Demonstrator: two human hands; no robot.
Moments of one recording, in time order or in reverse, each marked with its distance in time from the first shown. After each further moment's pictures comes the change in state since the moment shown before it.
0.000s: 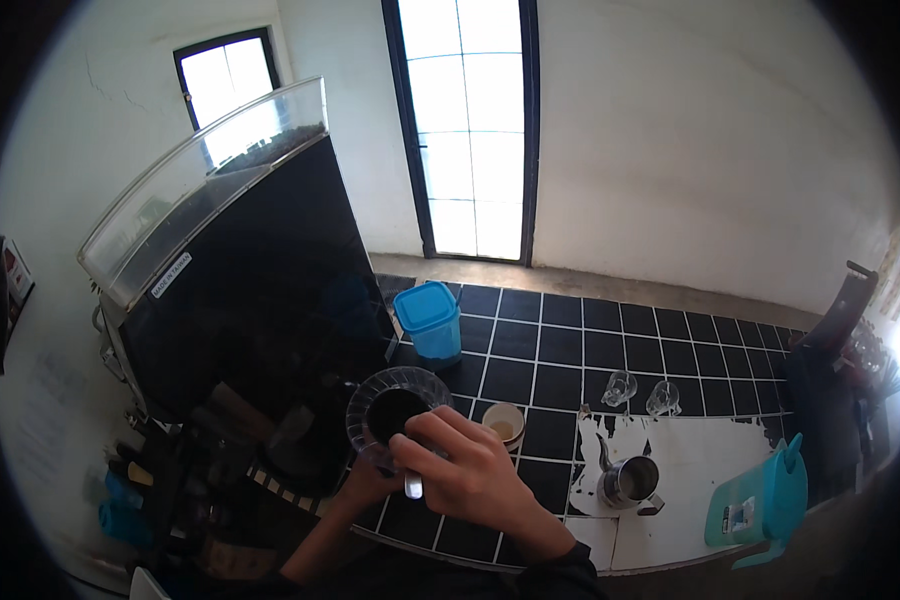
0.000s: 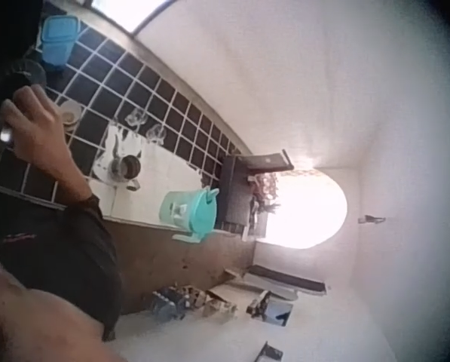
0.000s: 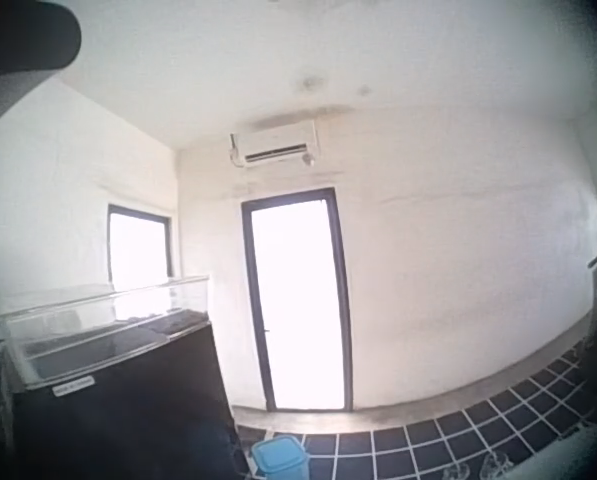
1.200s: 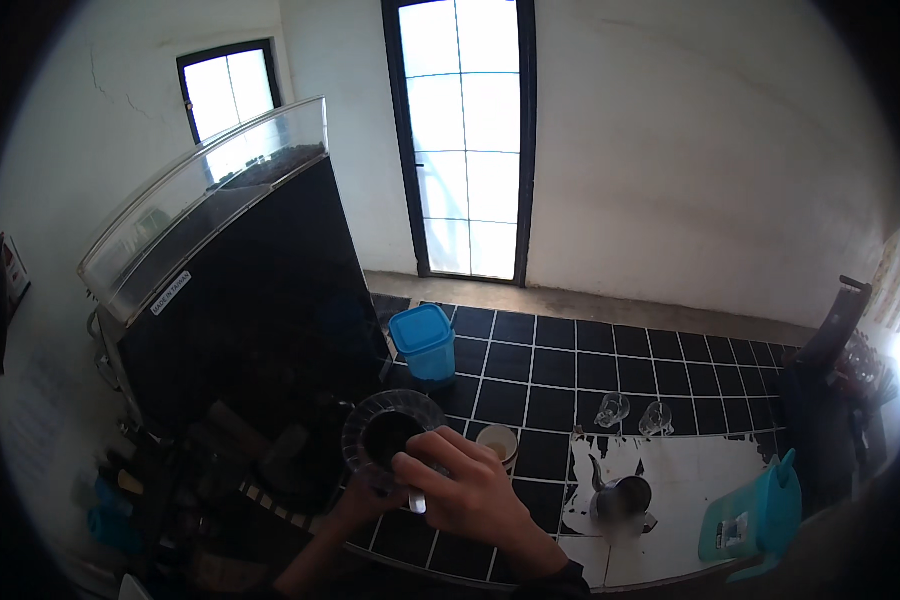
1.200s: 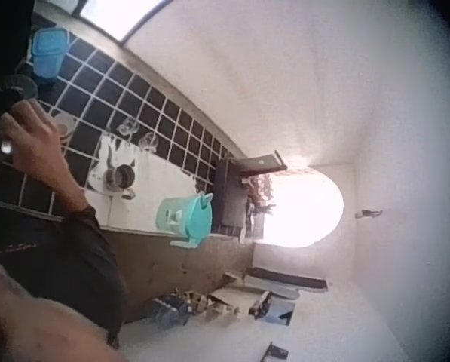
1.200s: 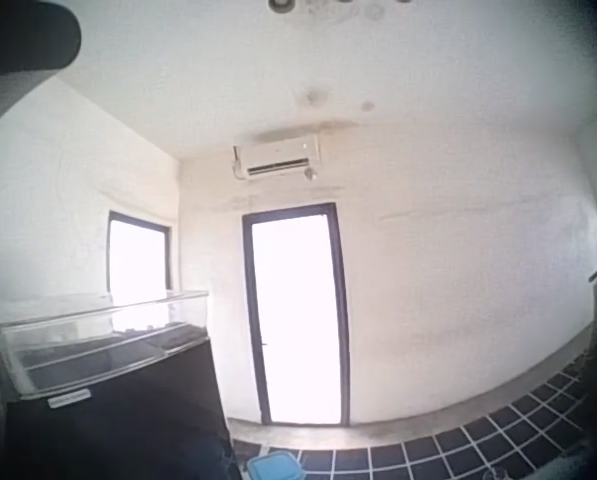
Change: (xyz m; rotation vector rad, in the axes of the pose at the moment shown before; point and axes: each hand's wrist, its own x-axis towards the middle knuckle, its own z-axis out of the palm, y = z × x) left_hand 0.000 -0.003 -0.003 0.001 -0.053 -0.114; right_hand -0.006 0.010 -0.002 -0.070 -0.064 -0.020
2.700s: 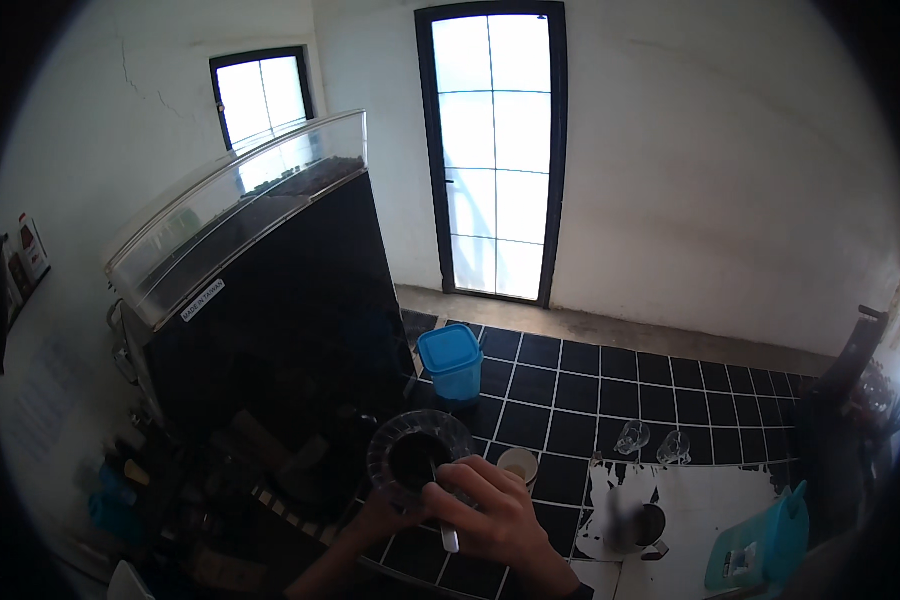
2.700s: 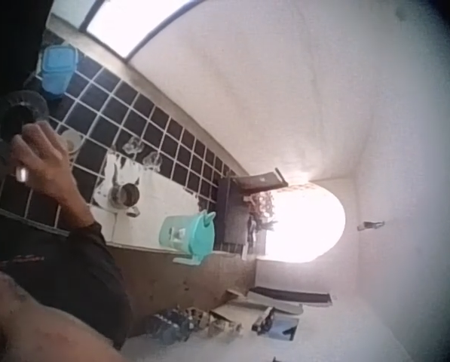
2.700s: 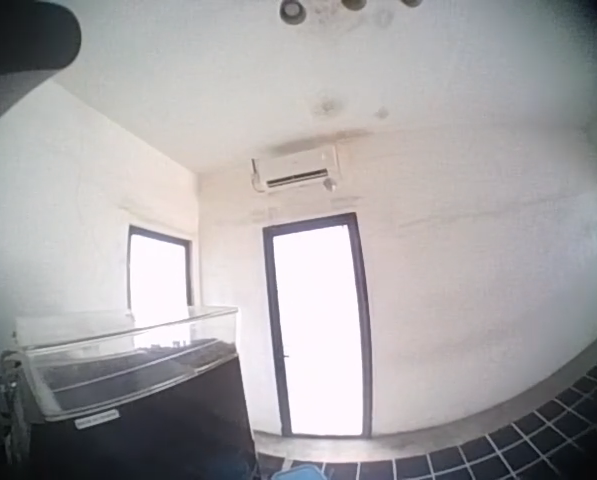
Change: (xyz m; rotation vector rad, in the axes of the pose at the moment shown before) left_hand 0.001 -0.015 0.004 0.034 0.060 0.069; right_hand -0.001 0.000 0.003 0.003 0.102 -0.080
